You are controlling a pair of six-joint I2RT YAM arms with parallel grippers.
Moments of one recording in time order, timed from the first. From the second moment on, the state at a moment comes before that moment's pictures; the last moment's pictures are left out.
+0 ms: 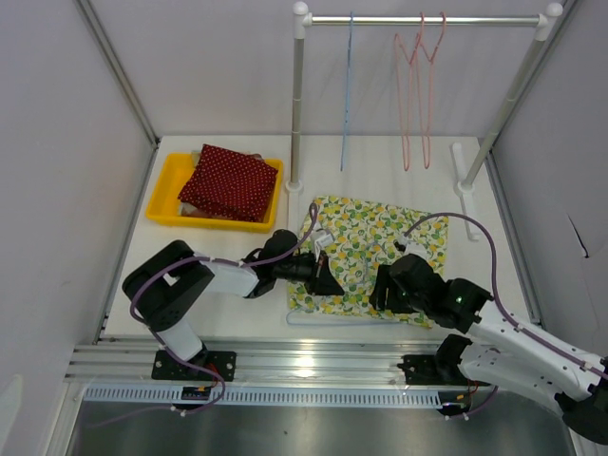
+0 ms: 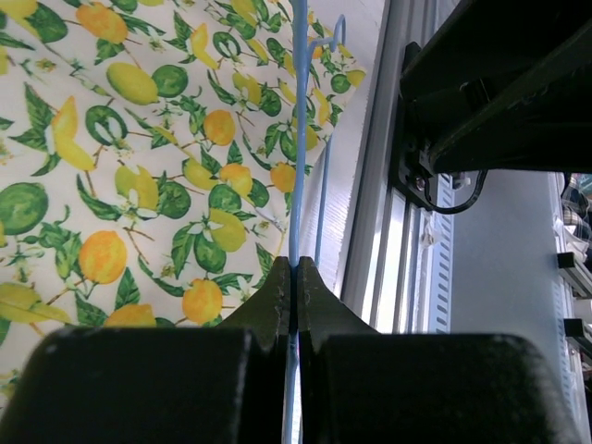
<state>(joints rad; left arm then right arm) -0.79 1.66 0.61 0.64 0.74 -0.47 0.89 0.78 0.68 -0.80 0.22 0.82</state>
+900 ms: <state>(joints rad) -0.67 1.69 0.55 0.67 0.74 -0.44 1.03 0.92 0.57 -0.48 0.15 0.77</state>
